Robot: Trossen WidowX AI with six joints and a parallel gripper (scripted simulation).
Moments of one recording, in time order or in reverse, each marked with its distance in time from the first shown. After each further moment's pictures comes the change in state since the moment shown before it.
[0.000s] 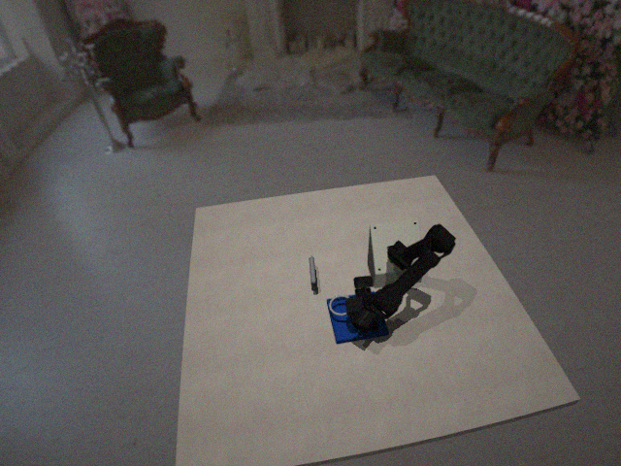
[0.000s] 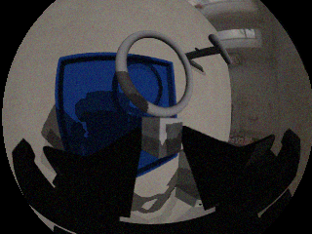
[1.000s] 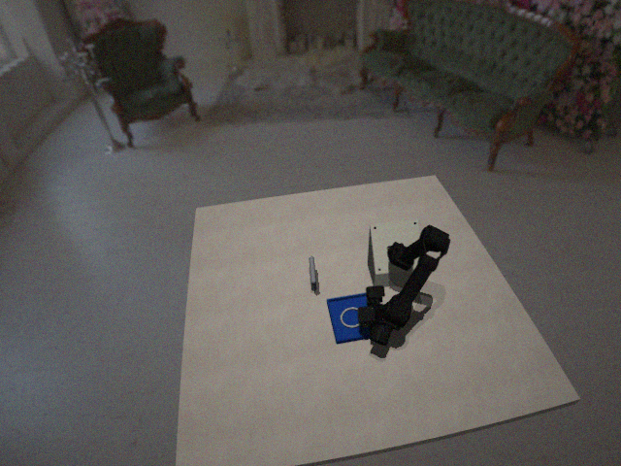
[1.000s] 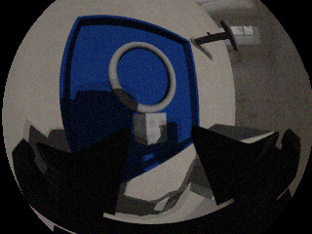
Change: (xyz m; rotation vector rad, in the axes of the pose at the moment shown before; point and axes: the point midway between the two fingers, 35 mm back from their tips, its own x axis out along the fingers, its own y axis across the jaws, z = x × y) arm 0.010 0.036 -0.044 0.025 0.020 -0.006
